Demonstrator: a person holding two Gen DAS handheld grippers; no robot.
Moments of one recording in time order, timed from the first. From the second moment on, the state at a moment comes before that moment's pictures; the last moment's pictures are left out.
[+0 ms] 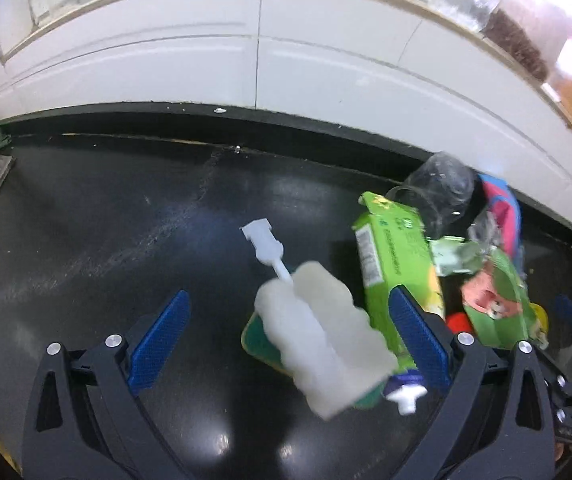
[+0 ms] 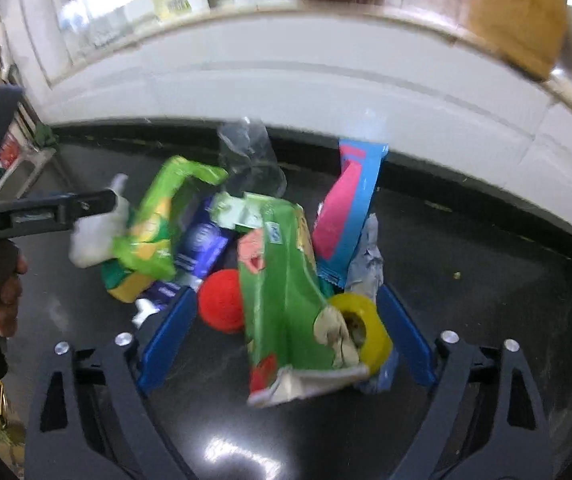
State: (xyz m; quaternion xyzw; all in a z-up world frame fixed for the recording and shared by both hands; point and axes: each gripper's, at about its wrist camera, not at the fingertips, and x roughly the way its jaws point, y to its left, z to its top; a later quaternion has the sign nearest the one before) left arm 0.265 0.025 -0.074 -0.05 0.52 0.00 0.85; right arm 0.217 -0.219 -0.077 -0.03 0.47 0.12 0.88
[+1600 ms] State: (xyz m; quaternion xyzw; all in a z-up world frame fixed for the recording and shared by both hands) left arm -0.046 0.194 -0.025 -0.01 0.42 0.05 0.91; right arm 0.052 0.021 -0.038 -0.06 0.39 0.34 0.85
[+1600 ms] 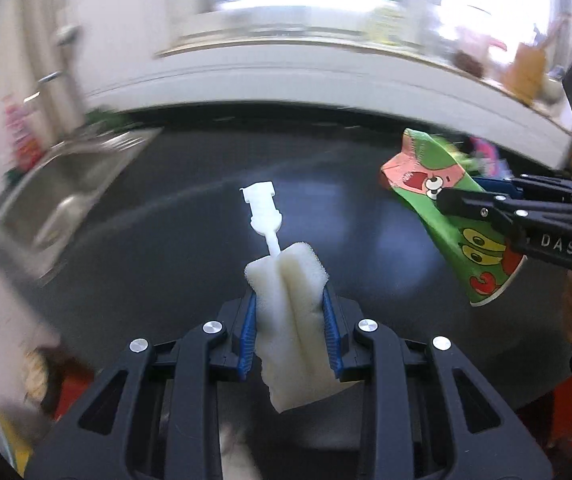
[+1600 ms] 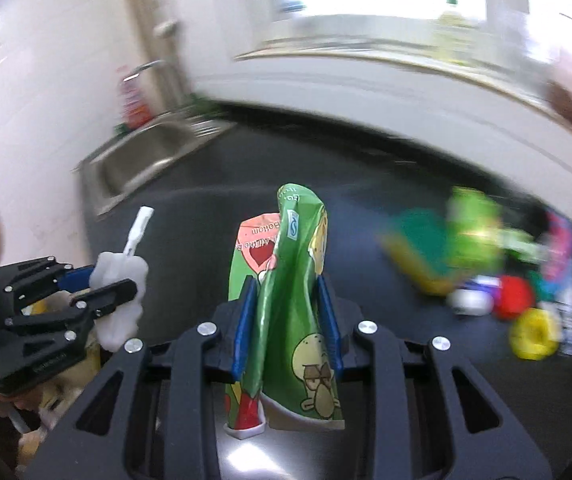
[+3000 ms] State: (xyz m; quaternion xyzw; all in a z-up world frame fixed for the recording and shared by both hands) left arm -0.252 0.472 -0.288 -0.23 0.50 0.26 0.79; right arm -0.110 0.415 -0.261 -0.24 0.53 0.51 0.64
